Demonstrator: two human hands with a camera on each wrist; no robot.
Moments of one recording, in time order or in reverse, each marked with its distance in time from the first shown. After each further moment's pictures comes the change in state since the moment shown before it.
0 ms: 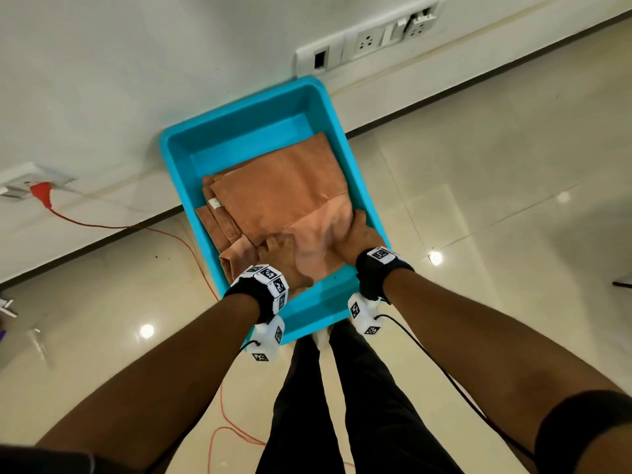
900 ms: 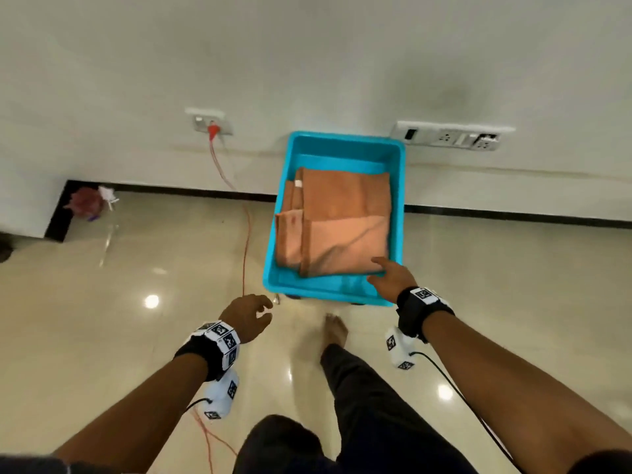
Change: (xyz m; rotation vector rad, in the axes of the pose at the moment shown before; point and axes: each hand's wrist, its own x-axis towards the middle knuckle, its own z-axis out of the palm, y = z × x) left_hand -0.225 -0.066 0.136 -0.529 0.265 -0.116; right_hand -0.094 0.069 -0.044 -0.302 -0.105 -0.548
